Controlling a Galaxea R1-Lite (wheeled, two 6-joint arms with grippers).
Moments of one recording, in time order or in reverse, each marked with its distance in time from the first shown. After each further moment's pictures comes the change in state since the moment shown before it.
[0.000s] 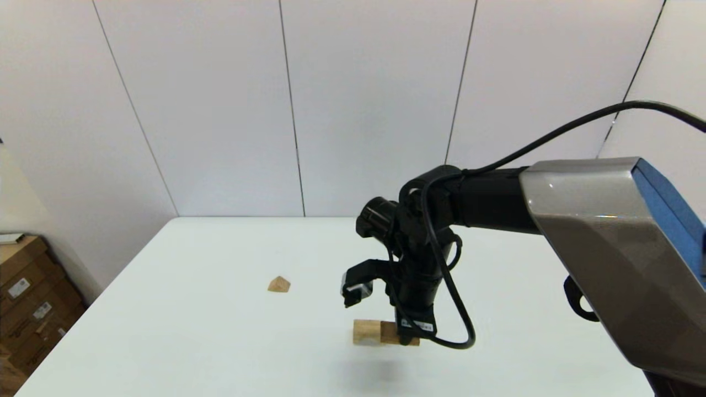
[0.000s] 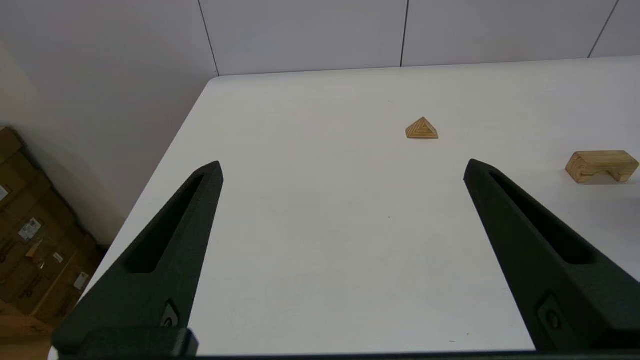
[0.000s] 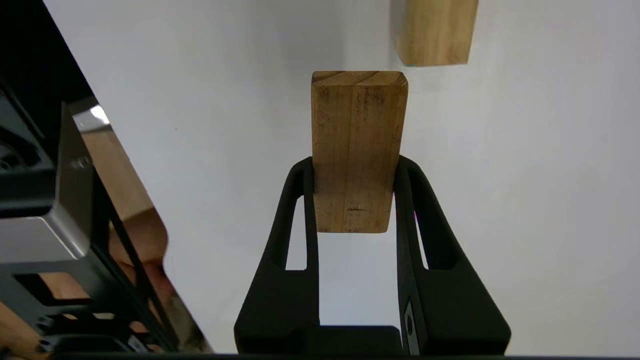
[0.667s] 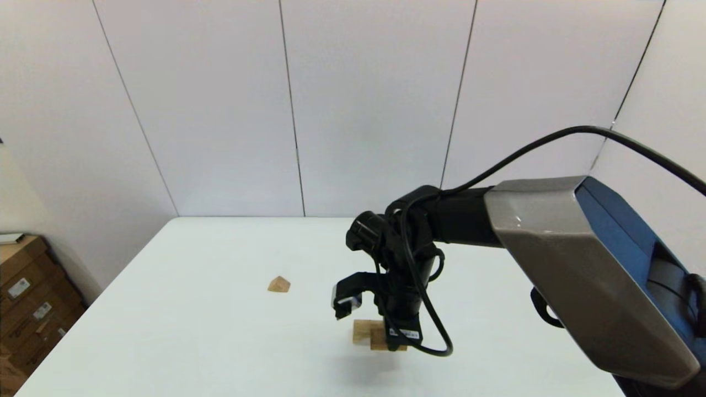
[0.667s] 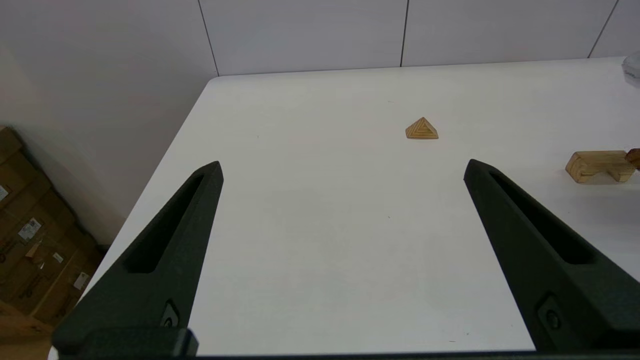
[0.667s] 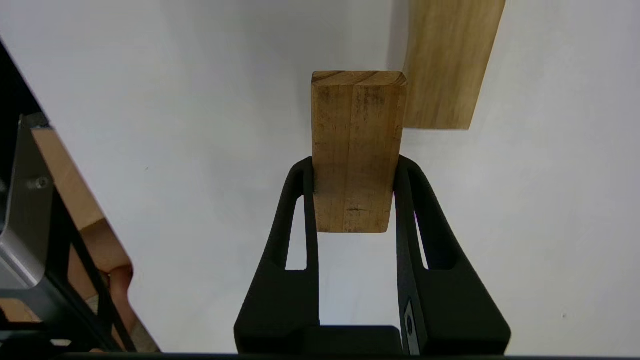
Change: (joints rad) left arm 0.000 0.000 0.000 0.000 0.000 0.000; right arm 0.015 0.074 0.000 -0.081 0.001 -0.040
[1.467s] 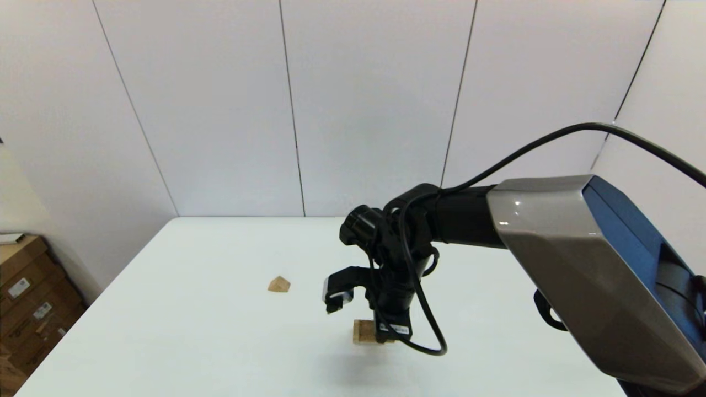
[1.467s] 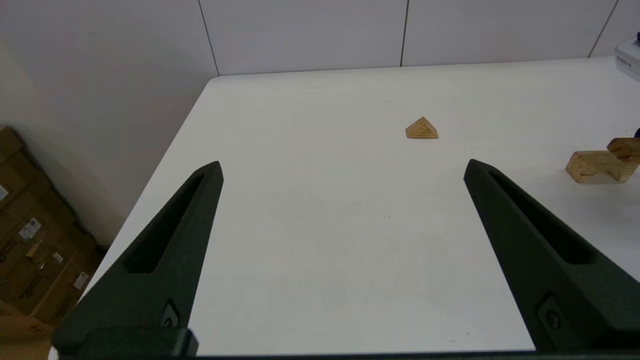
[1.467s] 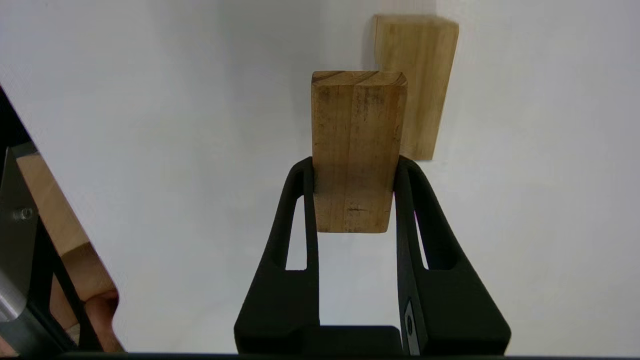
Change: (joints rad) left arm 0.000 0.000 0.000 0.000 0.000 0.000; right arm 0.012 -0.011 -0.006 -0.067 0.004 0.006
